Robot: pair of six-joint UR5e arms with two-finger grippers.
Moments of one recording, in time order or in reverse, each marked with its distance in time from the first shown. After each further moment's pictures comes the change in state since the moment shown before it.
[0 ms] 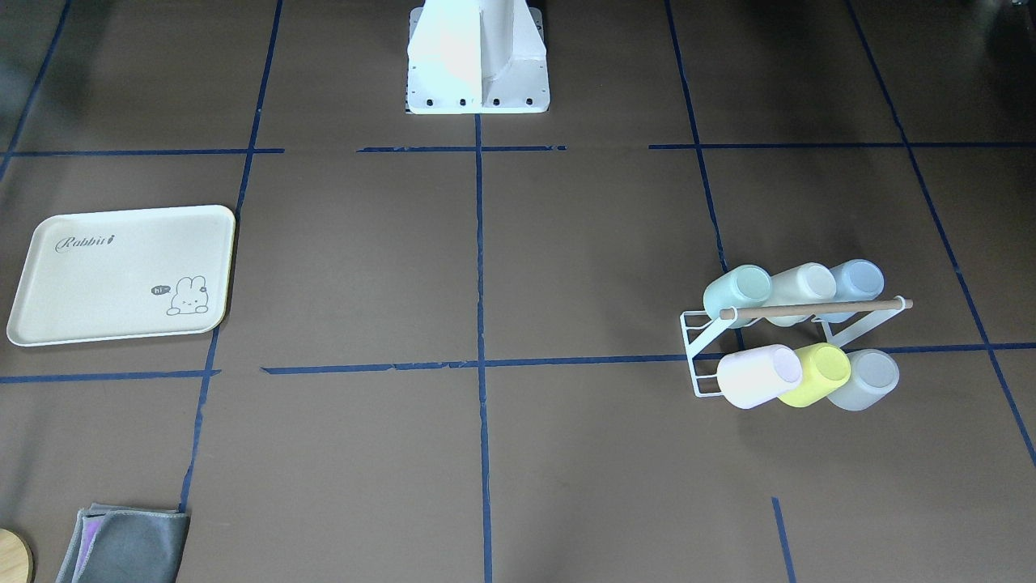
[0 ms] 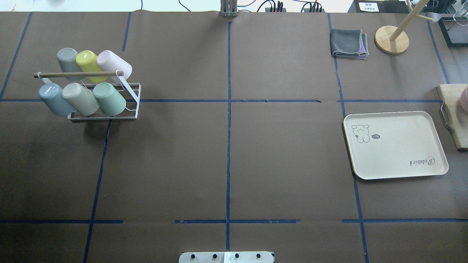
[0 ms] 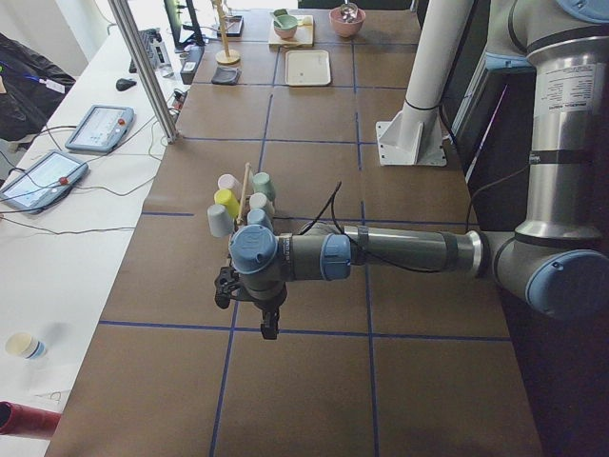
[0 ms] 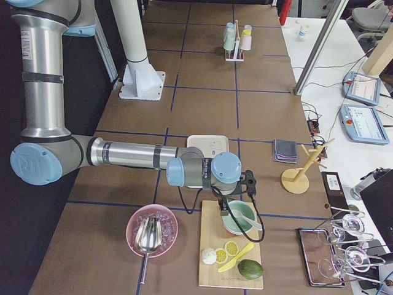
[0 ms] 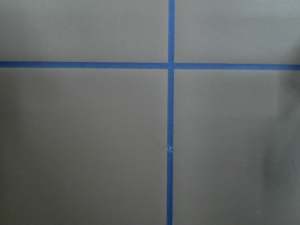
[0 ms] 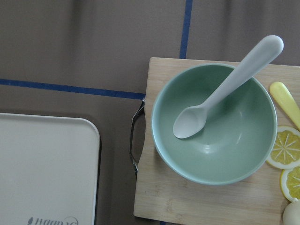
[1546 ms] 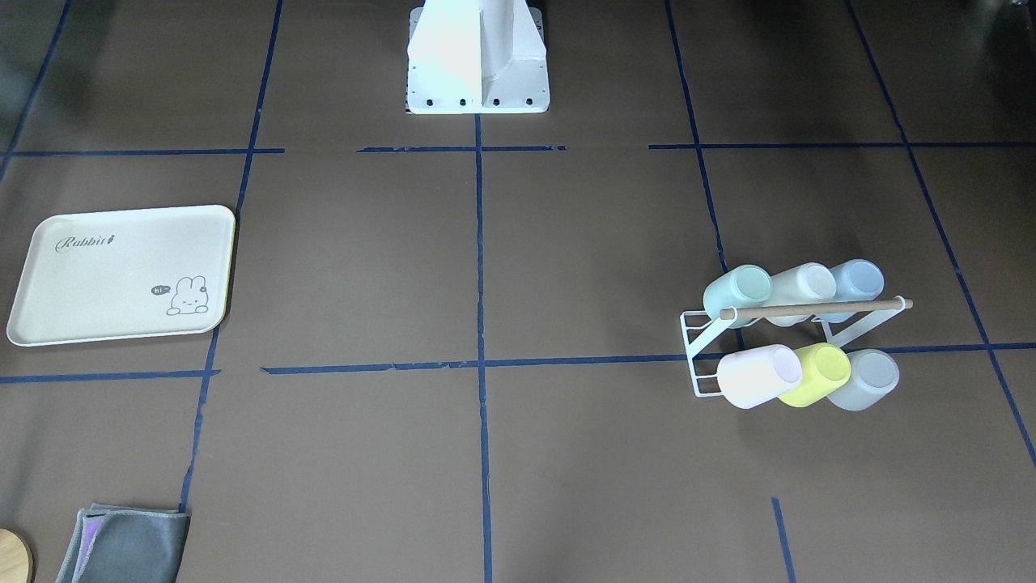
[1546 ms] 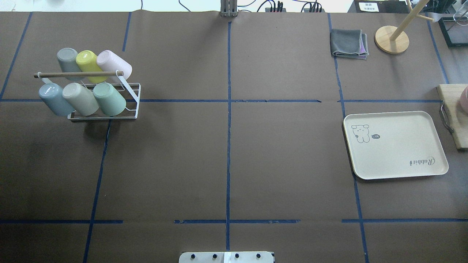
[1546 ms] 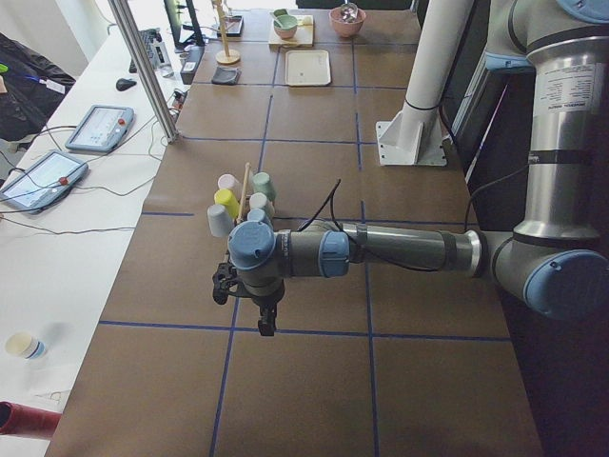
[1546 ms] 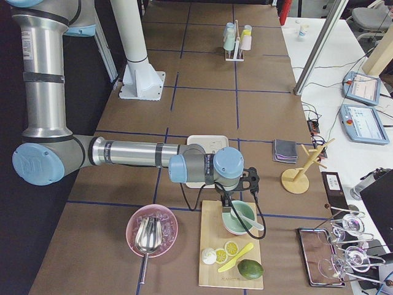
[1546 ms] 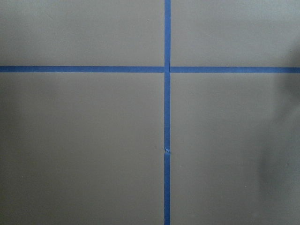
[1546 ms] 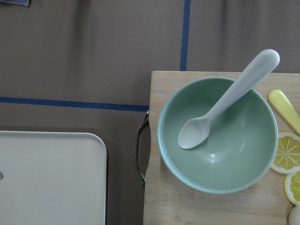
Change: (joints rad) left arm 0.000 -0.008 -0.009 0.000 -0.002 -0.001; right arm 0.000 0.018 0.016 0.002 -0.004 0.073
